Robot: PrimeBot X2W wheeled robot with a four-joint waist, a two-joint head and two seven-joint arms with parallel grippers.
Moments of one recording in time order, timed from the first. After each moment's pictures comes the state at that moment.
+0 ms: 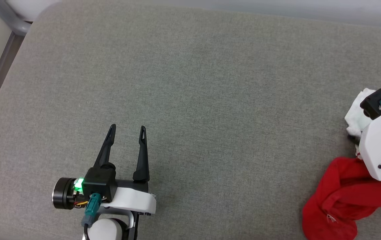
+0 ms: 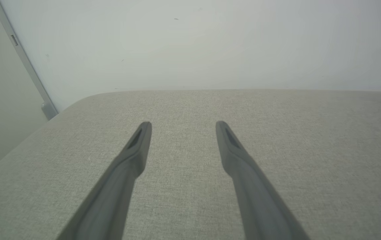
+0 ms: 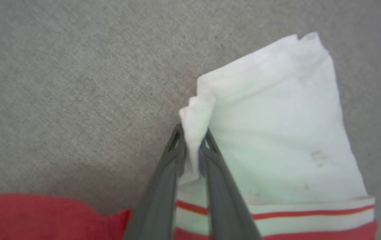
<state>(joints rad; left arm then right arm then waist) -0.12 0.05 -0.18 0.03 -0.07 0.11 -0.26 -0.71 -0.79 0.80 0.43 0.73 0.13 0.55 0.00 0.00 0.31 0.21</state>
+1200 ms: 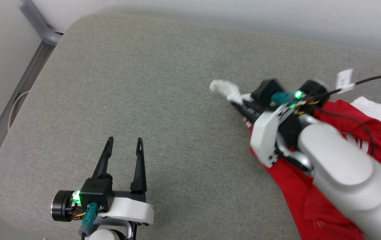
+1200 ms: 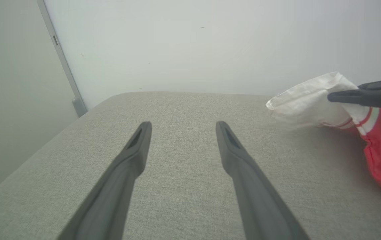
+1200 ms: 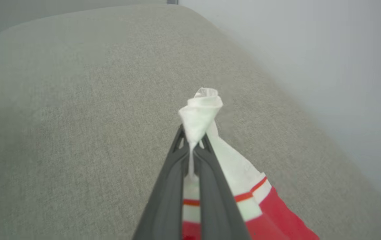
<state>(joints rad) -0.07 0.05 -0.17 0.03 -0.08 0.11 -0.26 -0.86 -0.34 0.88 0.51 0.51 0.13 0.11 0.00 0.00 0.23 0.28</state>
